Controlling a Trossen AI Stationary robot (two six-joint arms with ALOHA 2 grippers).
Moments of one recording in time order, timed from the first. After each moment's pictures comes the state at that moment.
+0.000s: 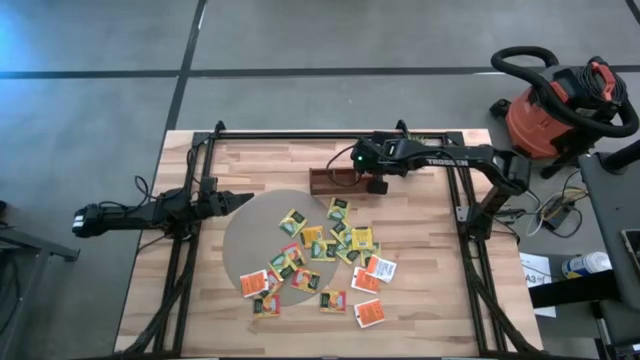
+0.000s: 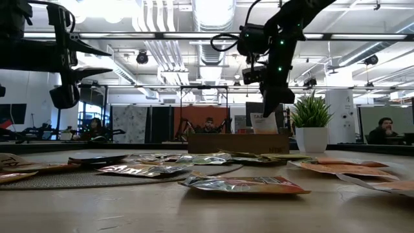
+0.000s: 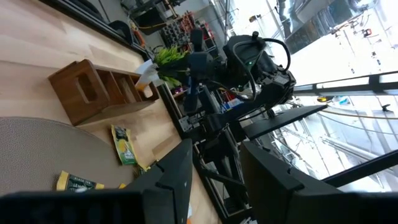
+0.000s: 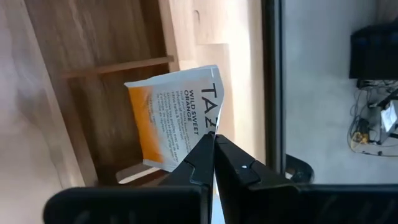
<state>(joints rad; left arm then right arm) 0.04 0.10 0.01 0.10 -0.26 -1.10 -0.37 1.68 1.19 -0.71 0.43 -0.35</state>
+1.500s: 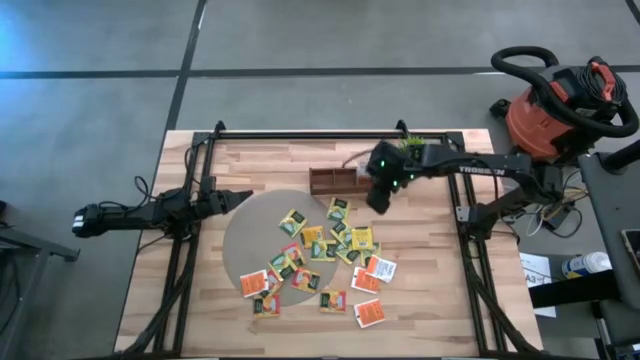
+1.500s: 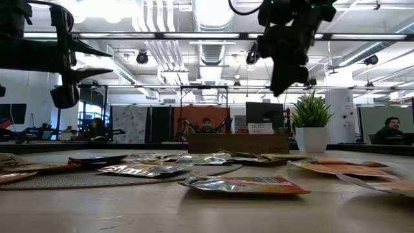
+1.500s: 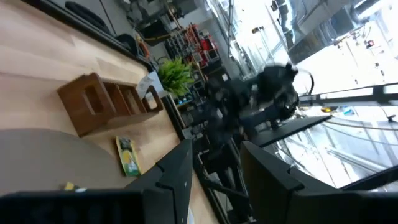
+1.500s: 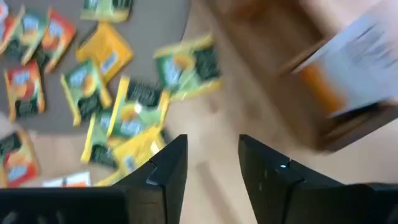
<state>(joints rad) 0.03 0.10 0.01 0.10 -0.31 -1.09 -0.27 1.42 1.09 -0.77 -0.11 0.33</state>
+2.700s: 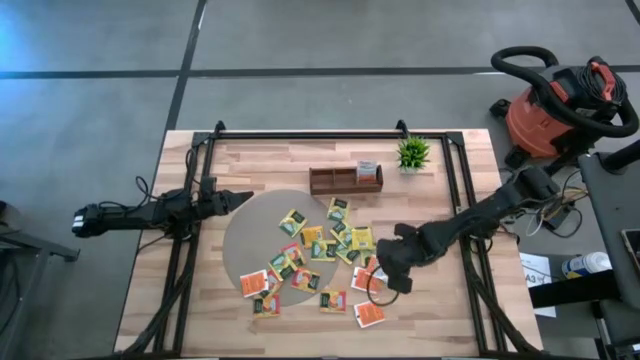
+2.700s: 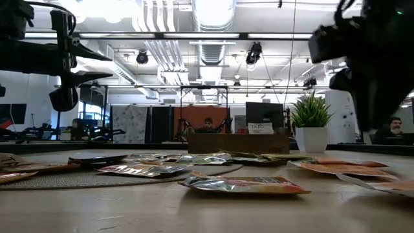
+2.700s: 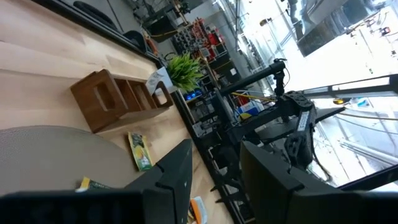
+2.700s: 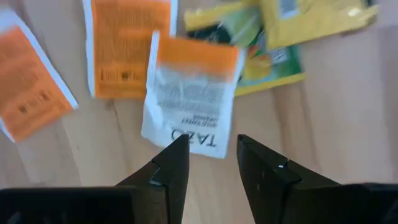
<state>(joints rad) 0.04 0.11 0.01 0.06 -0.31 -1.07 0.44 1.54 0.92 -0.74 0.07 0.68</state>
